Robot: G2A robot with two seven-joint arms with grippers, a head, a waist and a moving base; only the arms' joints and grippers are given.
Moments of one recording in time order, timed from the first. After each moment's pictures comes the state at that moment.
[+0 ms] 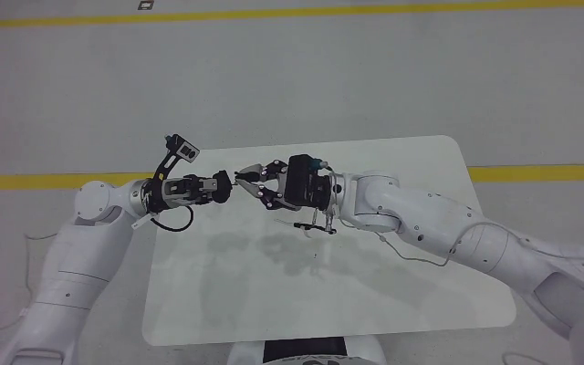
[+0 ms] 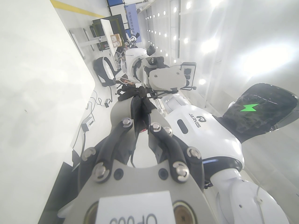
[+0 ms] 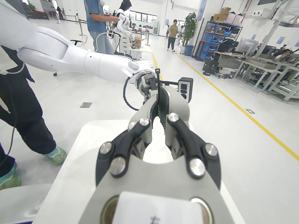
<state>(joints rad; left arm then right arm) 1.18 -0.90 -1.29 -1.40 -0.86 -0.29 -1.39 -0.53 -0.98 0.22 -1.69 -0.79 -0.34 -0.34</state>
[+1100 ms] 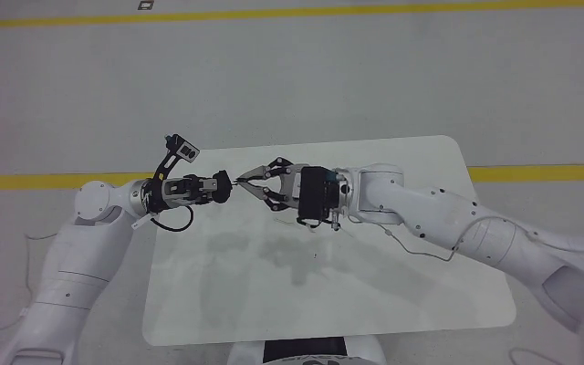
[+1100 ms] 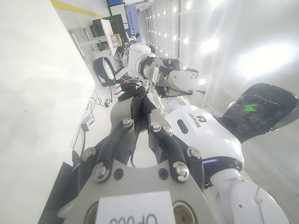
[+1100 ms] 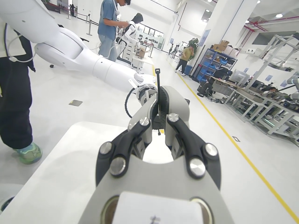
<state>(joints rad) 1.18 -0.90 -1.29 -1.40 -0.86 -0.29 -1.39 -0.46 -0.97 0.17 -1.67 -0.95 -0.34 -0.52</state>
